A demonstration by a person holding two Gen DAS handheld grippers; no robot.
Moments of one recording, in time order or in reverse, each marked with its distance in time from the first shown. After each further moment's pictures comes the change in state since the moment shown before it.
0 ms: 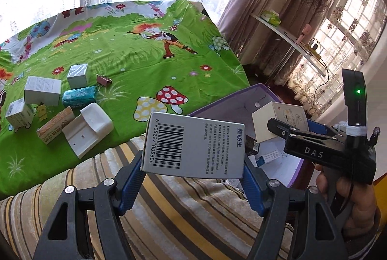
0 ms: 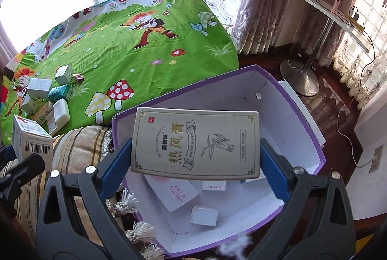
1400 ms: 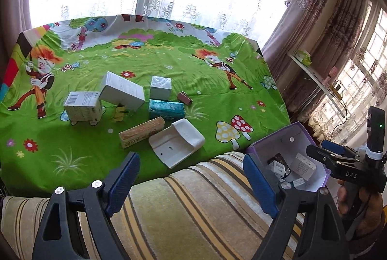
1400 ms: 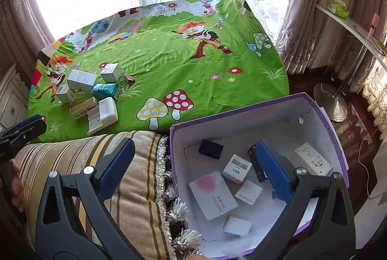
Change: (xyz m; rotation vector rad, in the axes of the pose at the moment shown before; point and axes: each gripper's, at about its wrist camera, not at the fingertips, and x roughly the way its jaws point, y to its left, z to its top) left arm -0.064 0.137 -0.011 -0.188 -0.163 0.126; right arm -0.017 0.082 0.010 -0.184 -0.053 0.207
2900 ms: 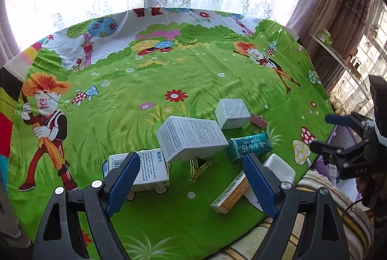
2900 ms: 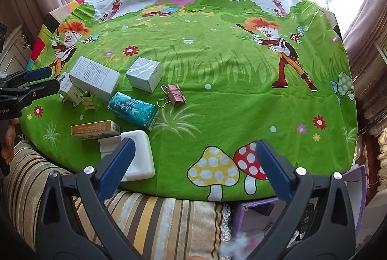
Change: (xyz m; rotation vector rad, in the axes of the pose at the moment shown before) left arm 0.083 0.102 0.093 0.197 0.135 0.071; right arm 0.133 0.109 0.088 -0.252 0.132 0.089
